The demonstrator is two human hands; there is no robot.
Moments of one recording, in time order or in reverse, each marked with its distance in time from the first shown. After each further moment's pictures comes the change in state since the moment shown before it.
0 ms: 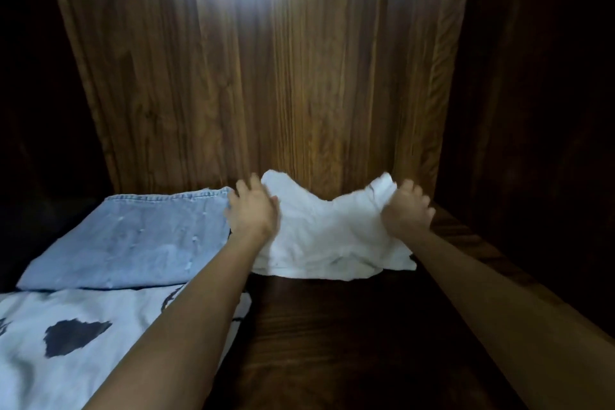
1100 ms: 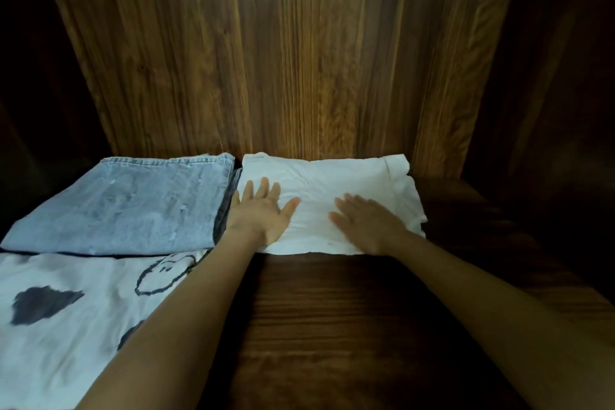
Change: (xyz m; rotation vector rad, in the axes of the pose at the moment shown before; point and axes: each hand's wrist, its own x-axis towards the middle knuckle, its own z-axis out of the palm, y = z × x) left_hand -0.009 -0.029 0.051 0.355 -0.406 0.156; right_hand -0.010 0.018 0.070 -0.328 -0.627 -0.633
